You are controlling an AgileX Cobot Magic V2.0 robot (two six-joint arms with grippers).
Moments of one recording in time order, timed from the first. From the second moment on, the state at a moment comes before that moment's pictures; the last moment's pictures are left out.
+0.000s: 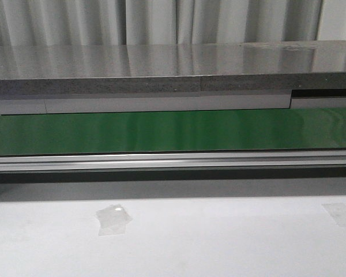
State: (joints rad) left arm 0.00 0.00 -0.01 0.06 0.09 -0.05; right arm 0.07 -0.01 0.03 -0.02 0.12 0.05
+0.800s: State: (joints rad) left arm 0.00 0.56 -0.77 0.06 0.80 -0.05; right arm 0.07 -0.01 0.03 -0.02 0.12 0.05
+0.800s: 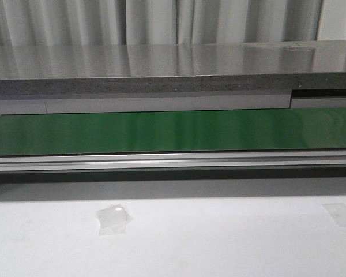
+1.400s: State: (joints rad) left arm 0.00 0.90 -0.85 0.05 0.91 -0.05; right arm 0.07 -0.01 0.03 -0.02 0.12 0.05
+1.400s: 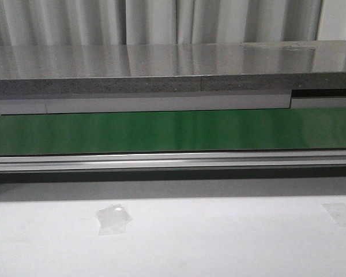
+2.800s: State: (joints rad) left arm 0.24 1.31 -1.21 0.10 0.90 -0.08; right arm 0.07 -0.01 0.03 -0.02 0.12 0.05
